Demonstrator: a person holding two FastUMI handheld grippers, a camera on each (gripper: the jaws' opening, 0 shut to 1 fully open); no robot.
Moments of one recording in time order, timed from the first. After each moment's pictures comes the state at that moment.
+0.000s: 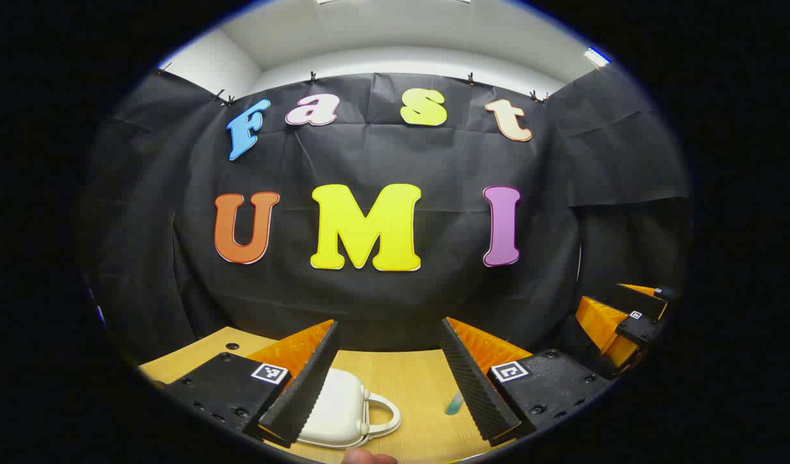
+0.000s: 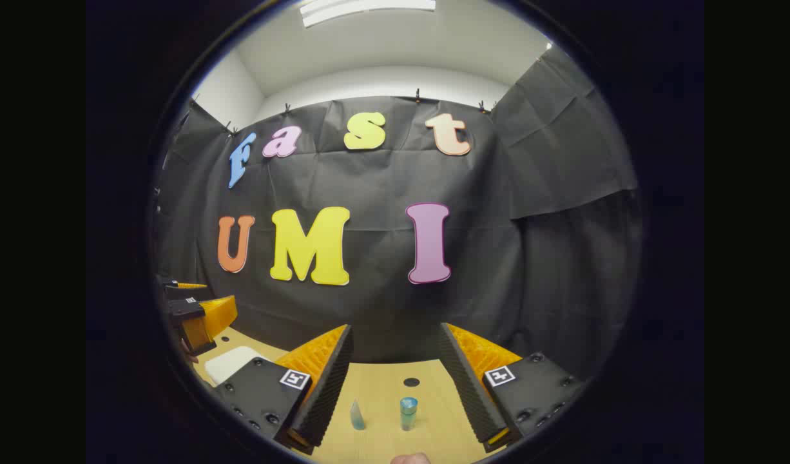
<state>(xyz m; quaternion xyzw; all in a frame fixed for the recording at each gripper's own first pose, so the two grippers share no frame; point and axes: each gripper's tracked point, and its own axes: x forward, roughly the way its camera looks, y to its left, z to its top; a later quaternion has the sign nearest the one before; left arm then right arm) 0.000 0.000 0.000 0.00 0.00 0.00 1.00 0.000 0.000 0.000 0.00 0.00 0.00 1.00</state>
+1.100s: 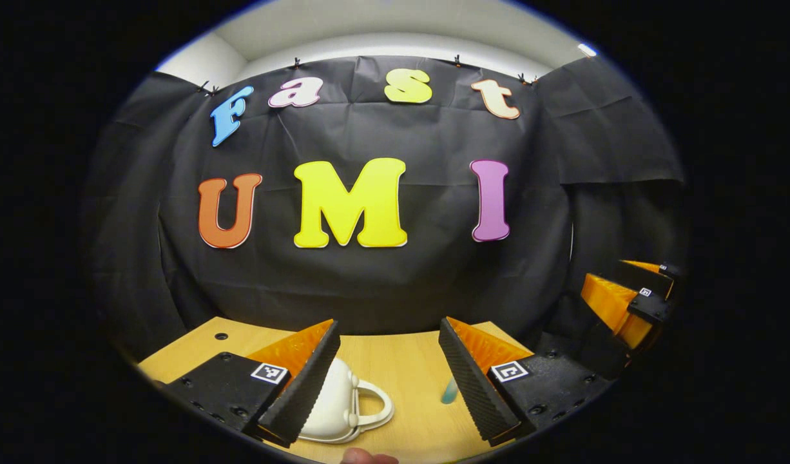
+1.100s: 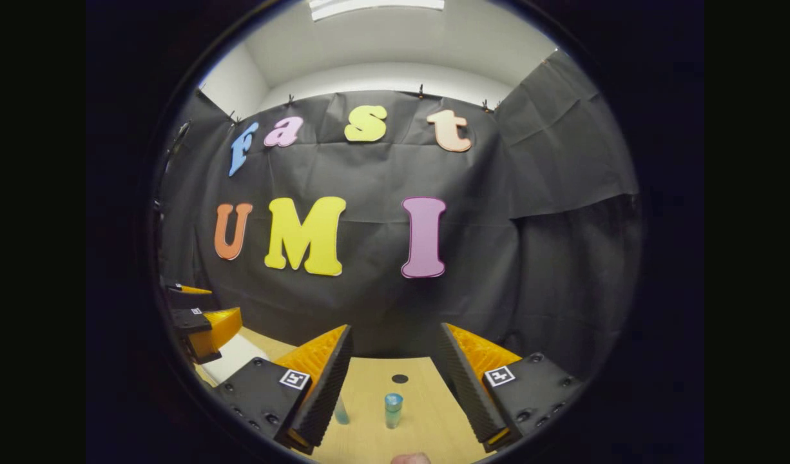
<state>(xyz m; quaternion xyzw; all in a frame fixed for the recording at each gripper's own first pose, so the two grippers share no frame) 0.010 -0.015 -0.045 0.02 0.04 -0.02 1.00 0.004 -0.020 -0.024 -0.03 0.01 0.00 1.00</state>
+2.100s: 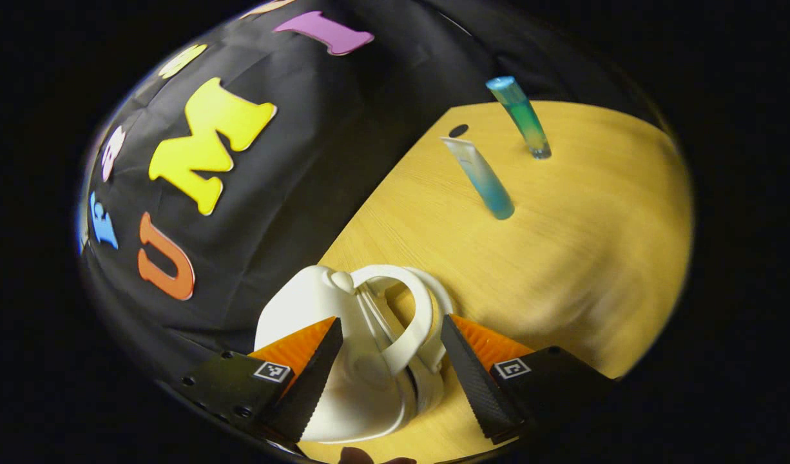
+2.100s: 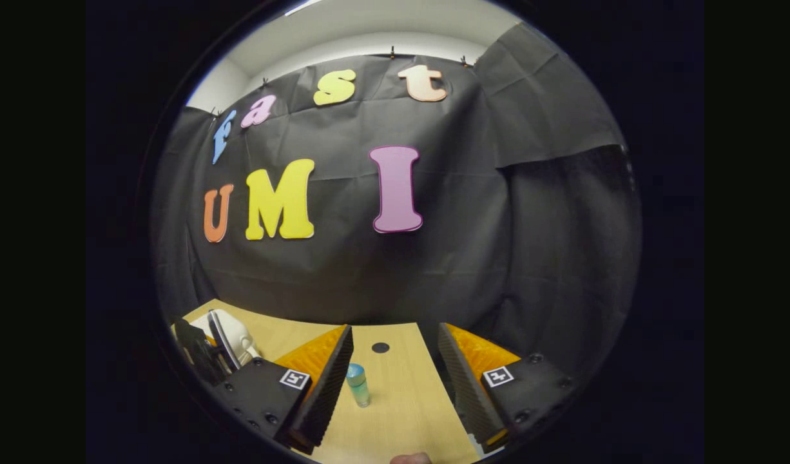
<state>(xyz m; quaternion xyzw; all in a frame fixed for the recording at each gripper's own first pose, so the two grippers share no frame) 0.039 0.011 -0.293 0.45 0.31 -0.08 0.83 0.036 -0.111 -0.097 0.00 0.10 0.00 1.00</state>
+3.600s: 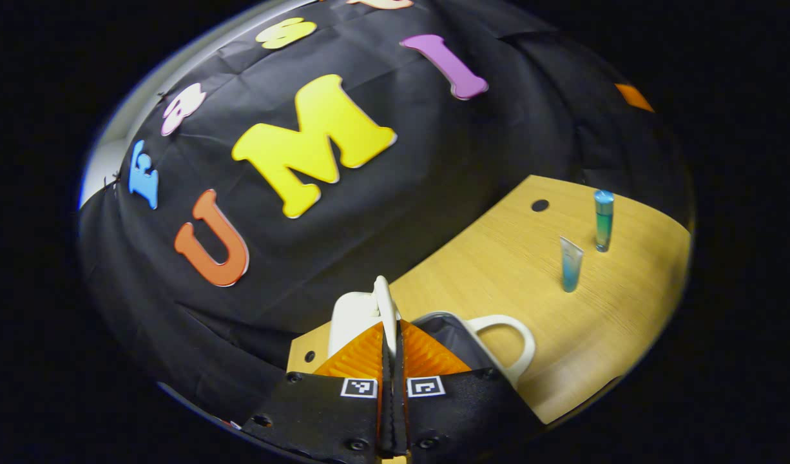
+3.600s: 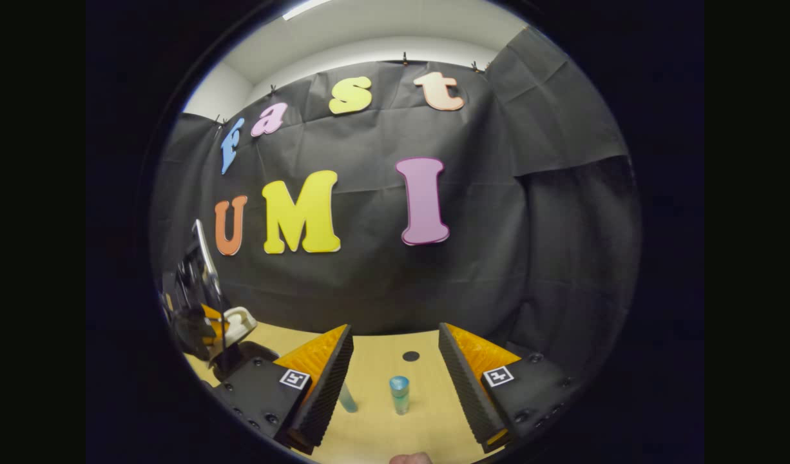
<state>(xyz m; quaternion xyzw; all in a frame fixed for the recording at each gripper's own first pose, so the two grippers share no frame) 0.073 0.112 -0.111 0.30 0.21 0.00 0.93 0.032 -0.015 -0.049 0.03 0.08 0.03 1.00</state>
